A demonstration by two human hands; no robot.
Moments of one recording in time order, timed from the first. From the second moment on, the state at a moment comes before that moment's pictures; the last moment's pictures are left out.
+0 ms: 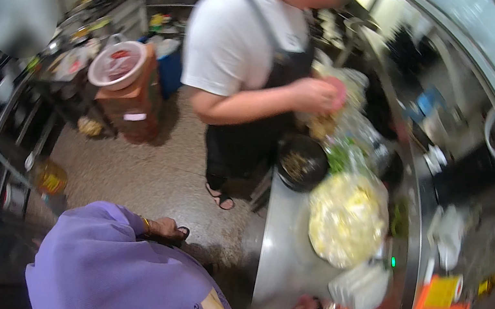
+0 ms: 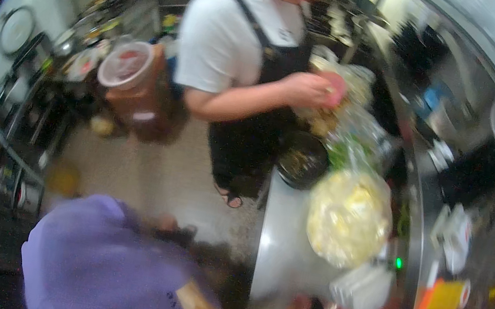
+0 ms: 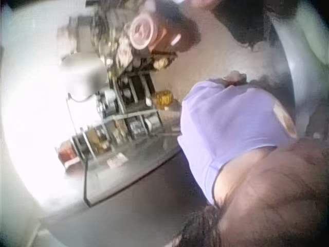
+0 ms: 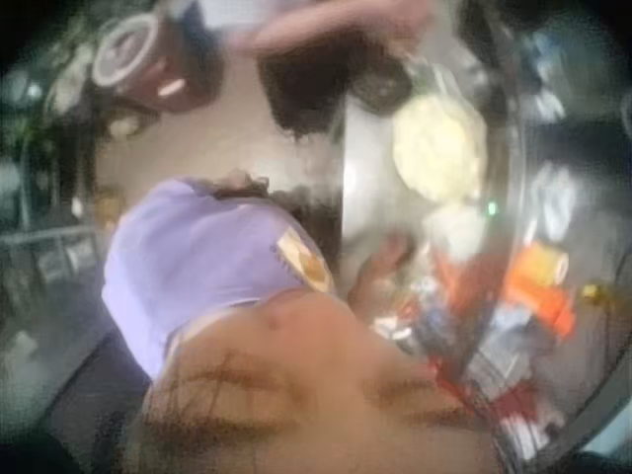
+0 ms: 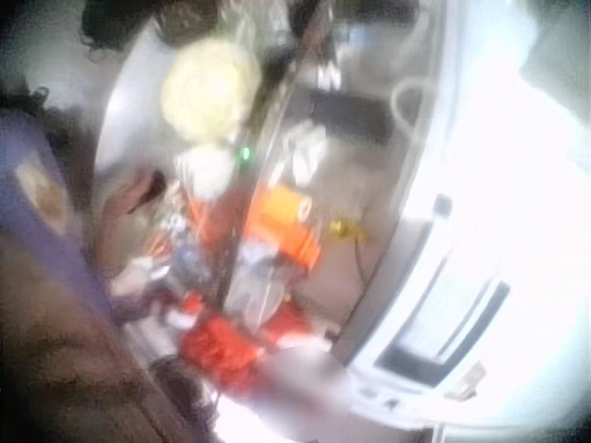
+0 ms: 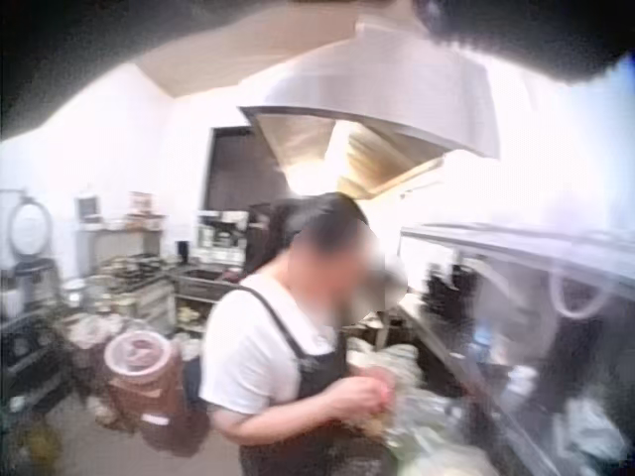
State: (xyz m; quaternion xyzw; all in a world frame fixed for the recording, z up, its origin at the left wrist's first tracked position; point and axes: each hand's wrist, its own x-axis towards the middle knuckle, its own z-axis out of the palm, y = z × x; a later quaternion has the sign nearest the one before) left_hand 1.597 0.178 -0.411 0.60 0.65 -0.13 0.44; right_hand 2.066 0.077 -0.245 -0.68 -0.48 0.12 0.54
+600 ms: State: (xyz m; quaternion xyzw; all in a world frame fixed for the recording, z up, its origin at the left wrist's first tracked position) left_hand 1.326 0.084 -0.493 0.37 0.77 0.03 0.52; right_hand 1.679 0.241 -0.240 -0.46 -0.65 0.56 0.23
